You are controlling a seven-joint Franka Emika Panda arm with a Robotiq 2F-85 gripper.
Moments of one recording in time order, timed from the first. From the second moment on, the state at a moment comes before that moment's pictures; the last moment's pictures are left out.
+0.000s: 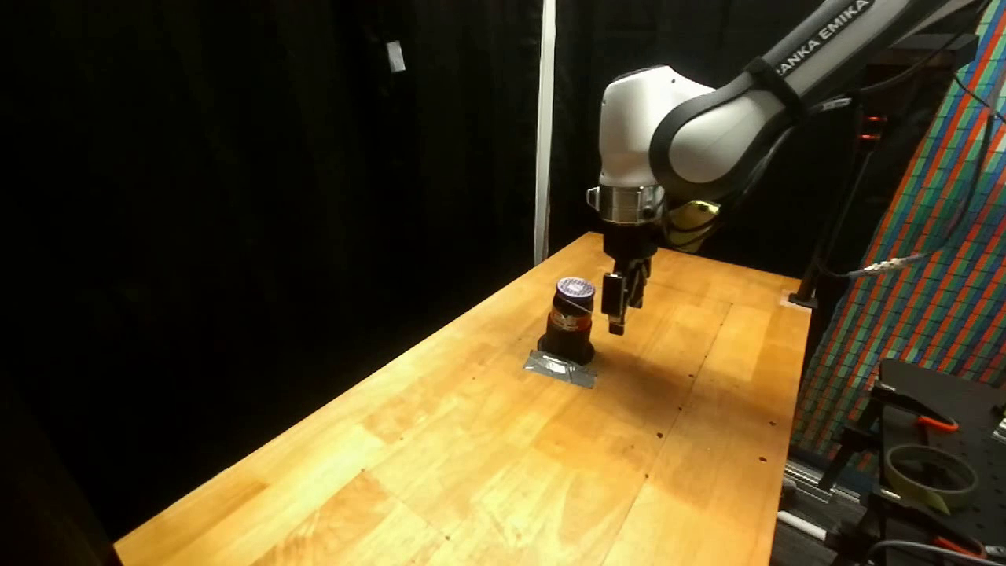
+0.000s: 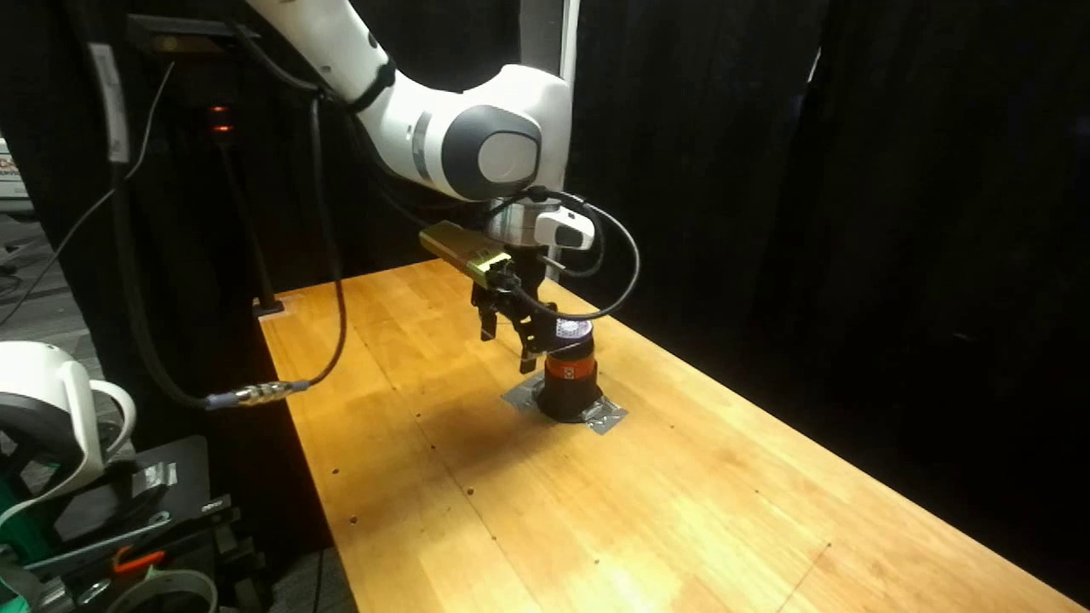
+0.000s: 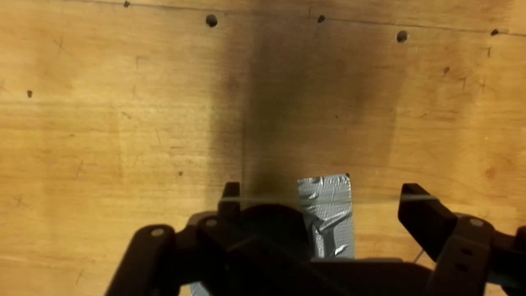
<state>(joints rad) 0.14 0.35 0.07 -2.04 -0.04 2.31 0.10</state>
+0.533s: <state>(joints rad) 0.15 0.24 0.07 -2.28 -0.14 2.60 0.14</state>
